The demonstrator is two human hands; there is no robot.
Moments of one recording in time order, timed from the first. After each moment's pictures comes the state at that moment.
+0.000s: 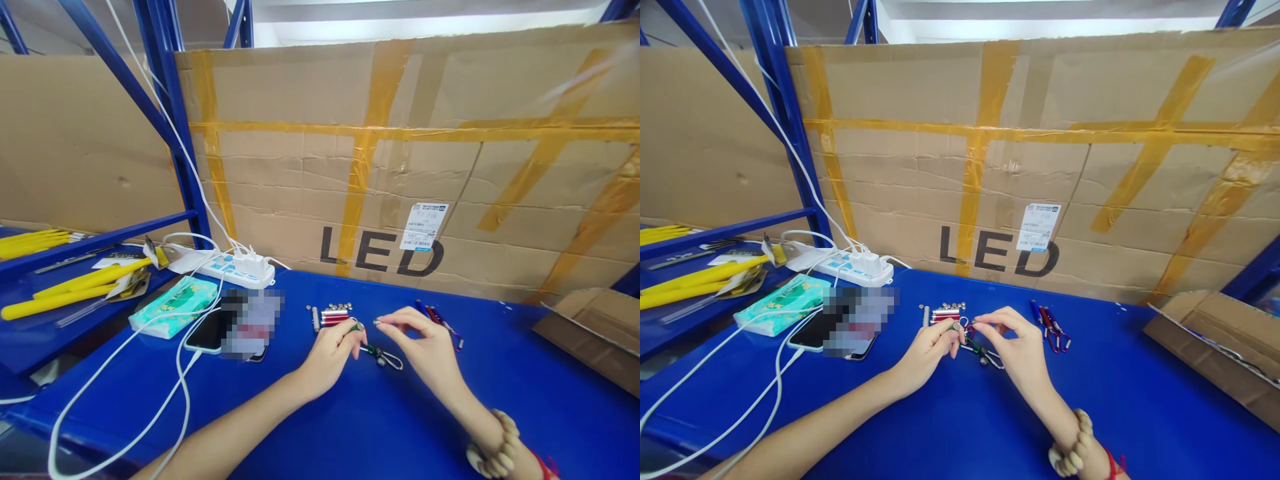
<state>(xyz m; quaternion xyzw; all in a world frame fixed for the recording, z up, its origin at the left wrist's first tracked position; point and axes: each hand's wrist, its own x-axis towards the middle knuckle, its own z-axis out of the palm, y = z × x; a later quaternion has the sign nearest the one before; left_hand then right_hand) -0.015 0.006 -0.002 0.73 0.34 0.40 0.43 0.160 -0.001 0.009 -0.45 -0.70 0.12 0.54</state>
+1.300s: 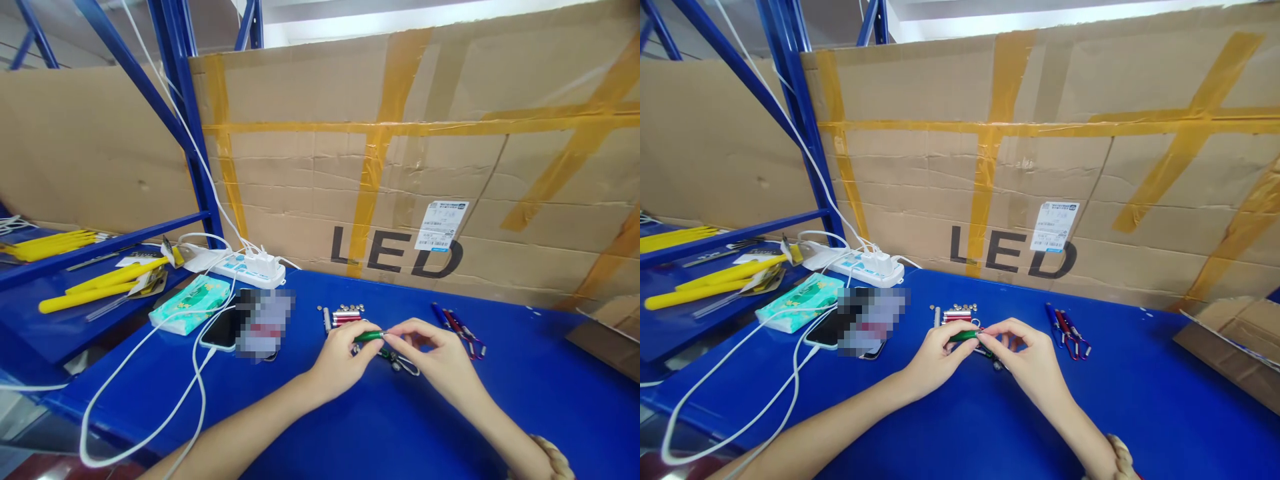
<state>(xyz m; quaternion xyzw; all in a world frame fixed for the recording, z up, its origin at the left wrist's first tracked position) -0.012 0.003 -0.003 0.73 0.35 0.45 0.37 0.158 -0.005 0.006 -0.49 -0.70 0.19 0.48</state>
